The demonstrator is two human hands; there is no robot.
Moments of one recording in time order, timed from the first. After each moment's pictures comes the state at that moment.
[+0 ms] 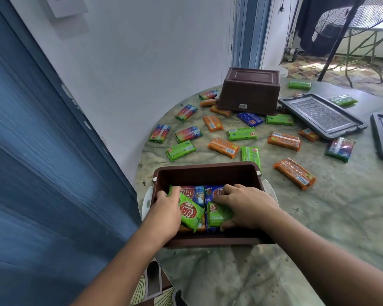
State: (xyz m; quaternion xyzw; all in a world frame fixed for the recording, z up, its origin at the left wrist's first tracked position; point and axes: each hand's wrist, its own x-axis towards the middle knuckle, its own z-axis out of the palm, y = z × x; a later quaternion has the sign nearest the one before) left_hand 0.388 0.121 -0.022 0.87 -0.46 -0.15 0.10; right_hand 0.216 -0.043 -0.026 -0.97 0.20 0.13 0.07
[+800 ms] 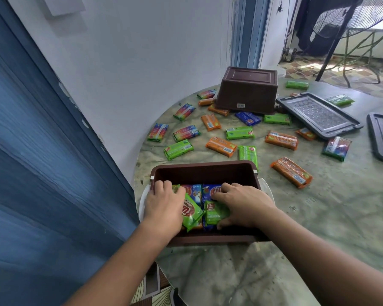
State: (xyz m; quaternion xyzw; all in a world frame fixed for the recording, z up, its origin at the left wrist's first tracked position) left_hand 0.383 0.107 -0.022 0.83 -0.54 0.04 -0.09; right_hand 0.214 -0.040 -0.023 -0.97 0.20 0.12 0.07
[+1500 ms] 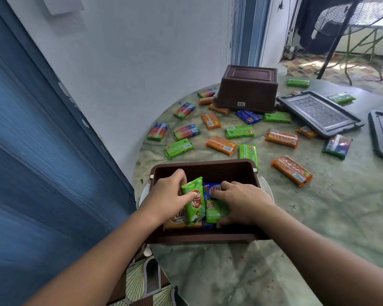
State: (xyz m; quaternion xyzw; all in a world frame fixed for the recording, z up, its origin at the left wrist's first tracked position) left_hand 0.396 0.097 0.003 0.81 -0.53 -0.15 0.20; right_hand 0.215 -0.043 -0.026 -0.97 0.20 0.12 0.07
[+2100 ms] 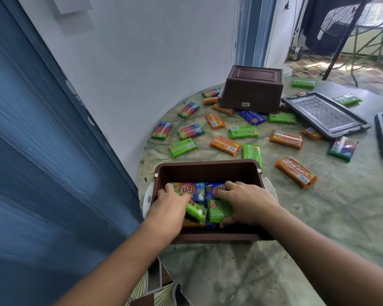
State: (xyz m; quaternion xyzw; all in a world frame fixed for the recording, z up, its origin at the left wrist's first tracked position) left_hand 0.372 0.115 -0.005 0.84 -0.52 -0.08 -0.13; right_hand 0.216 -0.042 -0.024 -0.97 0.20 0.13 0.07
